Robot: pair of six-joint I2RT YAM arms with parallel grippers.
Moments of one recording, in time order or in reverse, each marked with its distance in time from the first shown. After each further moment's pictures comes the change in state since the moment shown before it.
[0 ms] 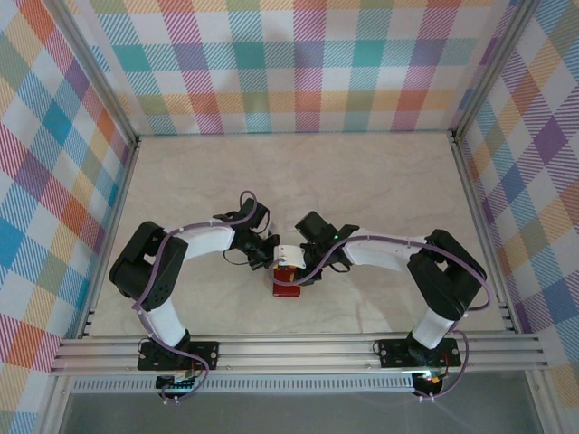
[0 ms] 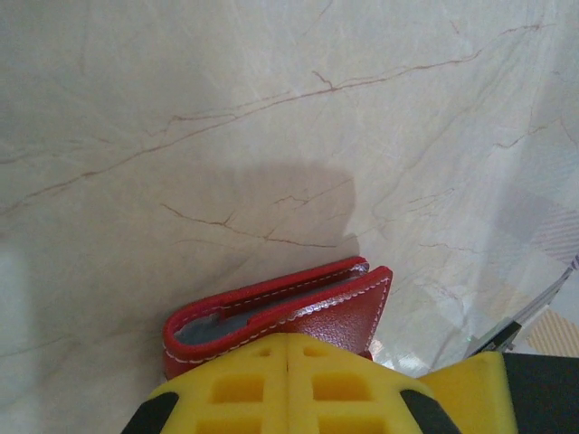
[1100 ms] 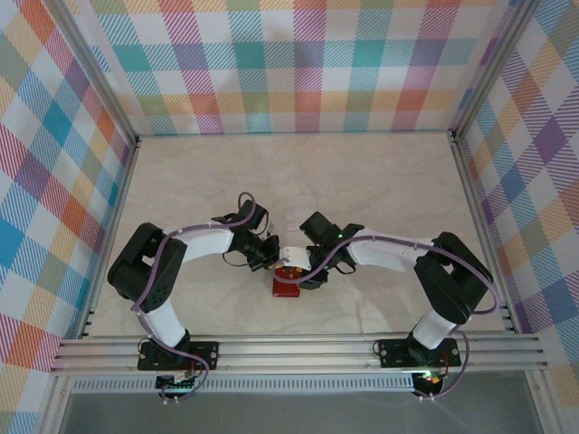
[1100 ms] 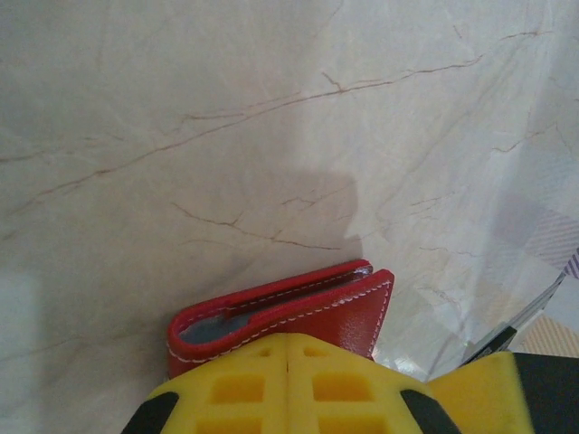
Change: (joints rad) left arm 0.000 -0.010 -0.043 0.061 0.004 -0.021; right arm -0.016 -0.017 0.004 -0.098 -0.018 0.016
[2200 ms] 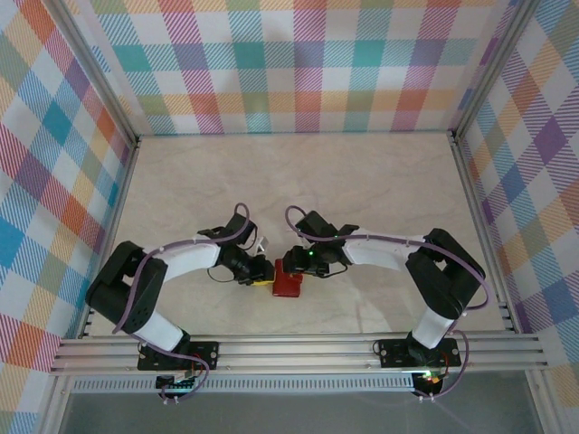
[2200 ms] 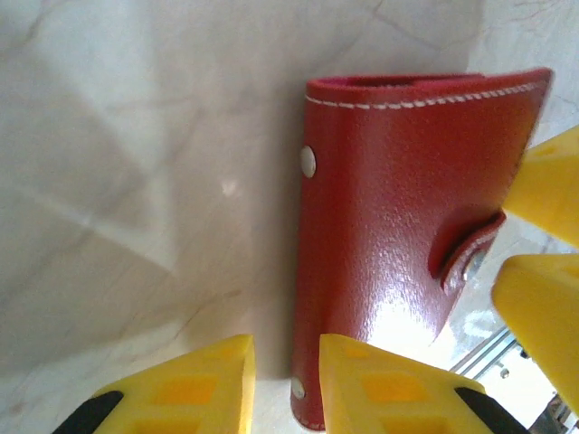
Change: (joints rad) left arm 0.007 -0.195 -0.171 -0.108 -0.030 0.247; right arm 0.009 0.034 0.004 0.108 0.059 1.478
